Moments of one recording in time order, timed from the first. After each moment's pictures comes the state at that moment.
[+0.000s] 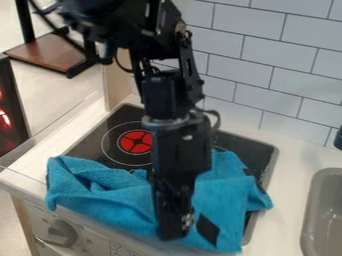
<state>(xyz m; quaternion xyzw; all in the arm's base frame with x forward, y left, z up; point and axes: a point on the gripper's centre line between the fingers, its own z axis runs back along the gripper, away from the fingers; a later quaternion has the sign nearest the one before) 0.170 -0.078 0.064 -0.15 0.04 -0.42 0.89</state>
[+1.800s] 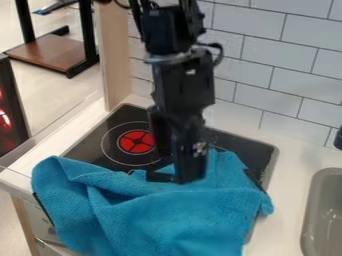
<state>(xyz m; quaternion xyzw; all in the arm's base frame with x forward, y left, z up) 0.217 -0.057 0.109 -0.12 -0.01 -0.36 0.92</state>
